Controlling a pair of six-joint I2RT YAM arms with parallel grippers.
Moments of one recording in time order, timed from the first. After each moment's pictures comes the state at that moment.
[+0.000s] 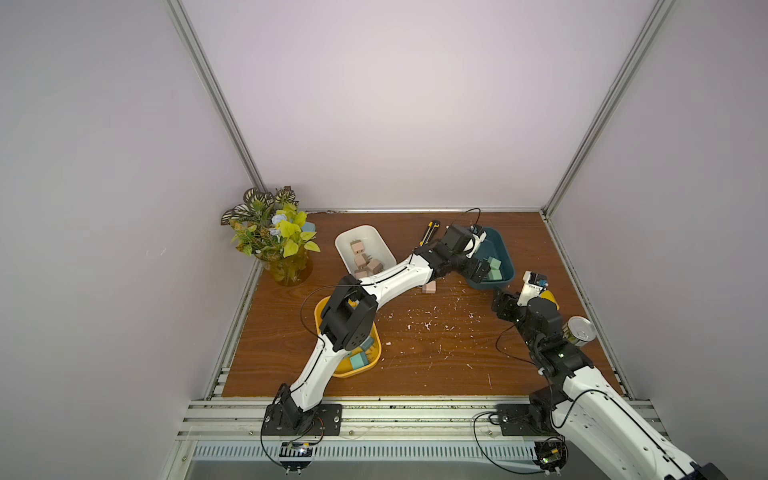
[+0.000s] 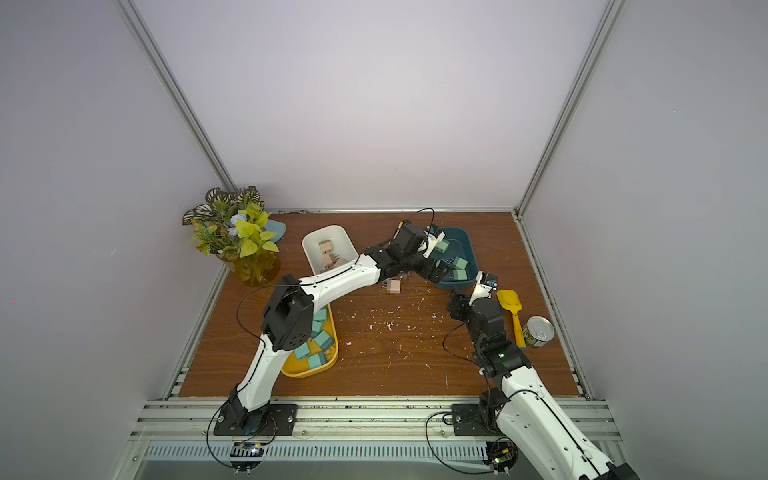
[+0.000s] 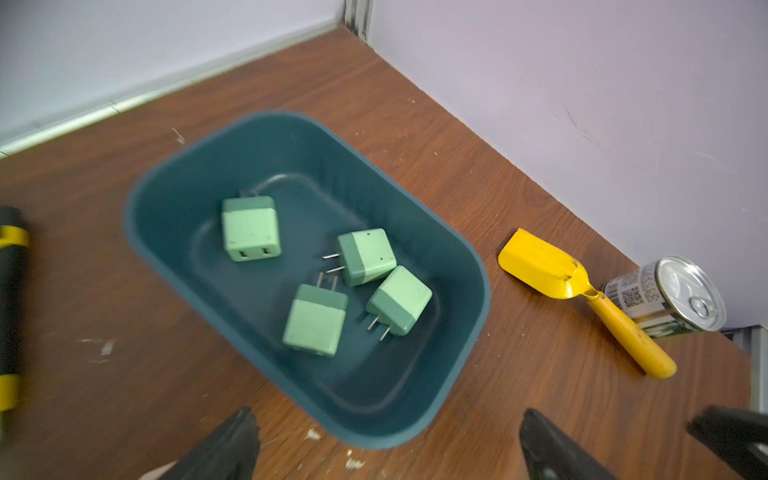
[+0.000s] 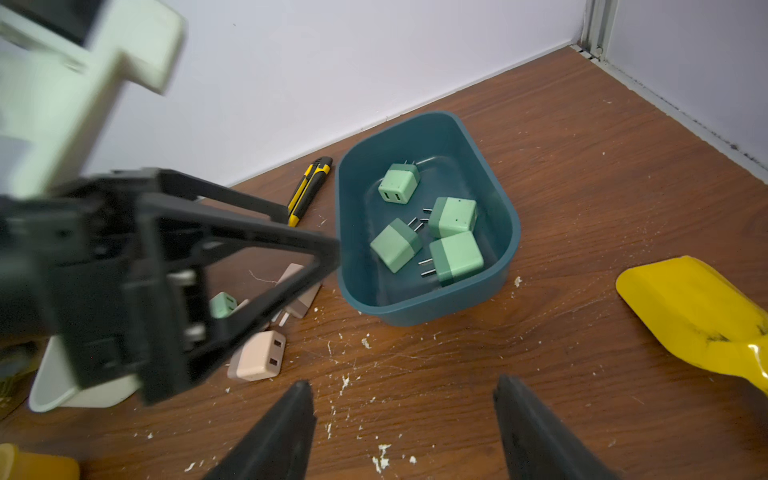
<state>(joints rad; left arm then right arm) -0.84 2.16 1.88 -0.30 0.13 -0.13 0.37 0.70 0.39 -0.06 0.29 0.48</state>
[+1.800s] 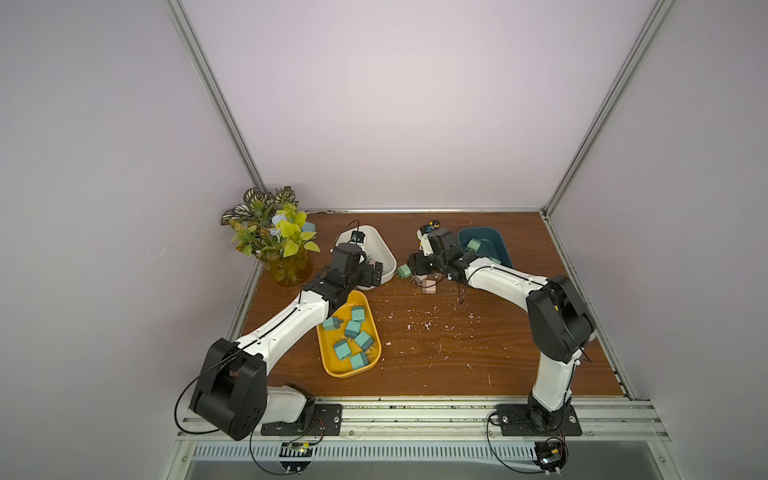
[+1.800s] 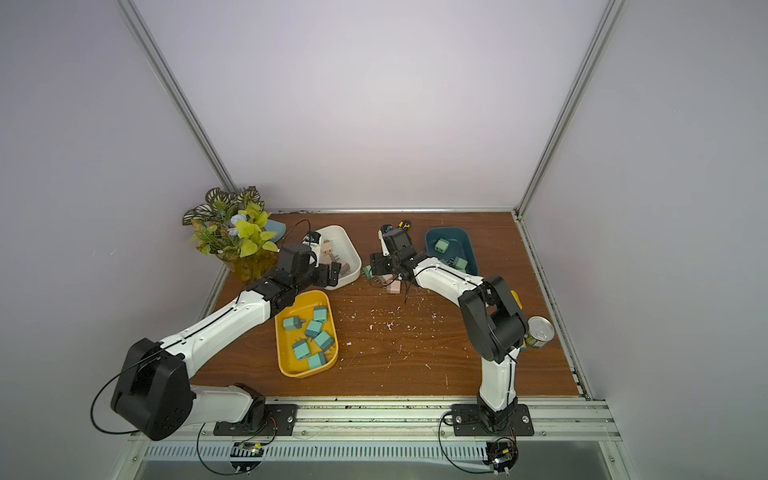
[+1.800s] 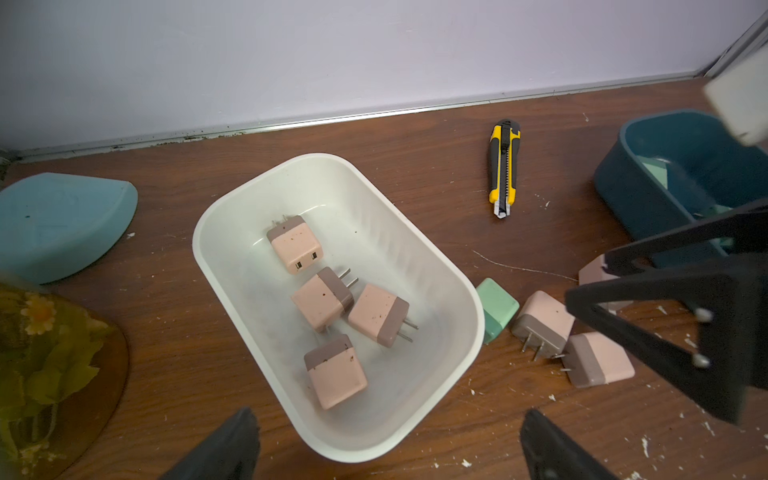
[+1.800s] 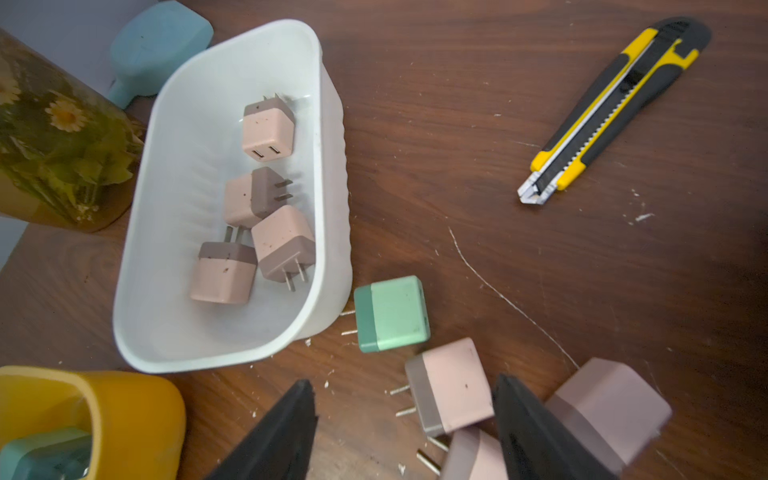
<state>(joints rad) -0.41 1.35 0.90 -0.14 -0.11 -0.17 0.63 1.92 1.39 -0.19 0.01 0.34</state>
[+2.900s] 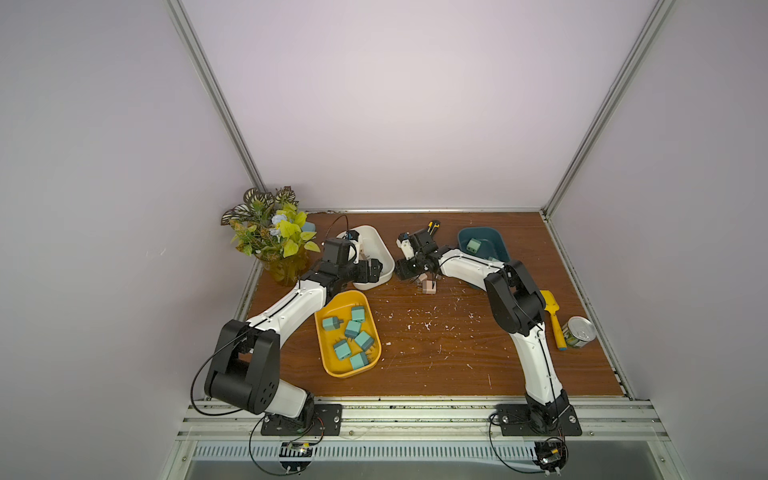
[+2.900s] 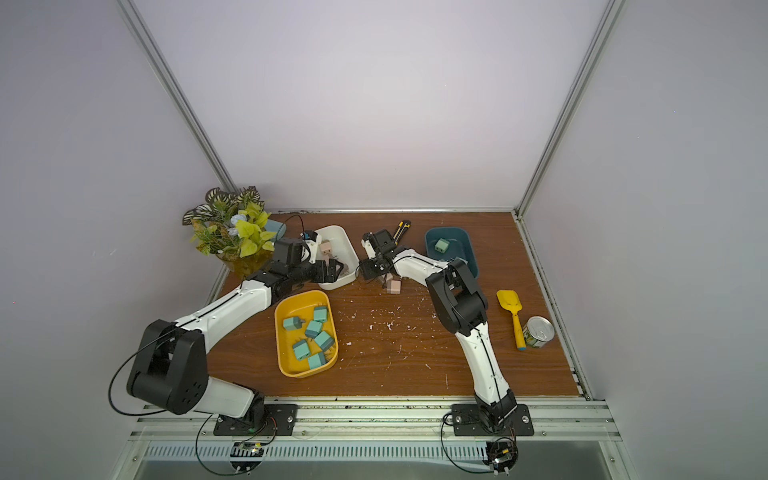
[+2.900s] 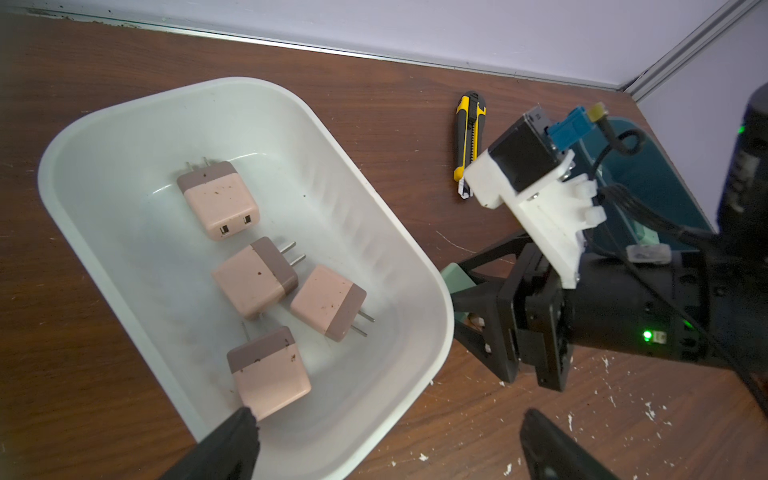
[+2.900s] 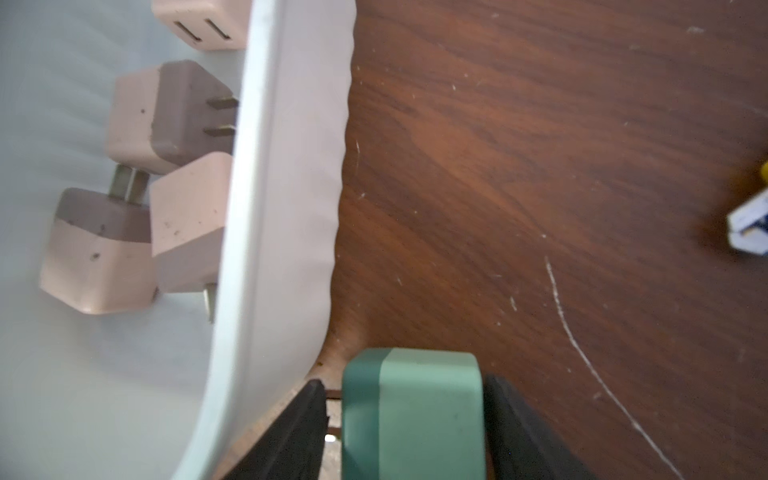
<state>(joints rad) -0.29 1.47 0.93 -0.13 0.21 -0.24 0.64 2.25 1.67 -0.32 -0.08 0.20</state>
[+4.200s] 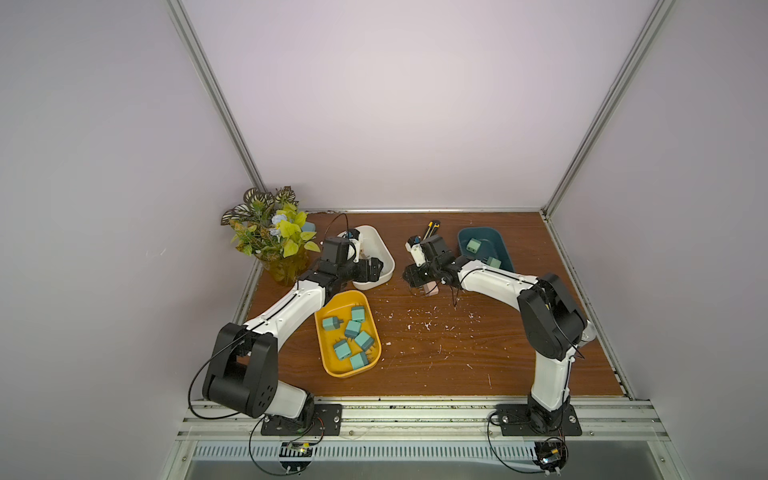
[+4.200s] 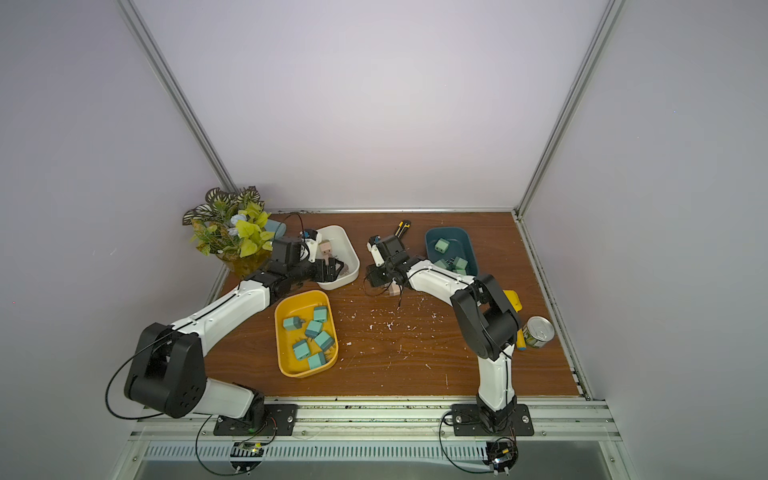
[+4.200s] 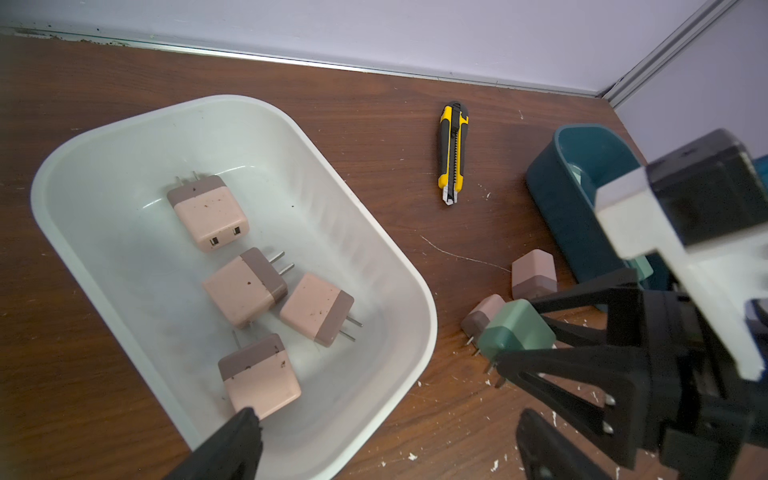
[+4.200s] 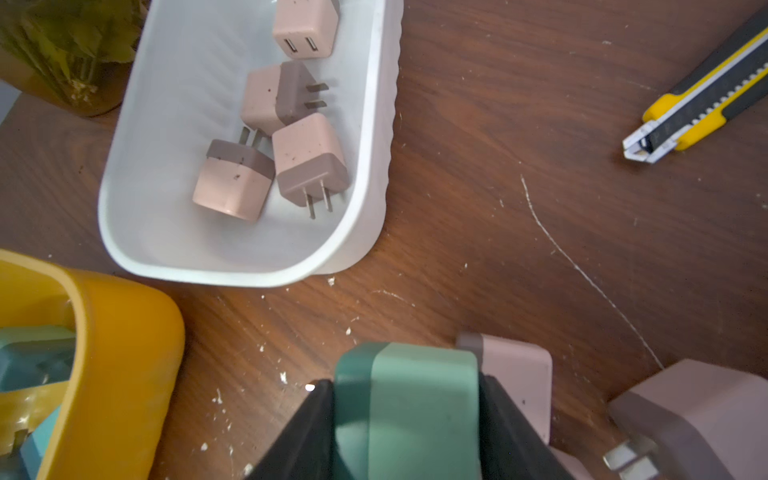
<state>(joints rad) -0.30 1.45 0.93 -0.13 0.23 -0.23 0.67 1.90 1.32 -0.23 -0.06 0.24</state>
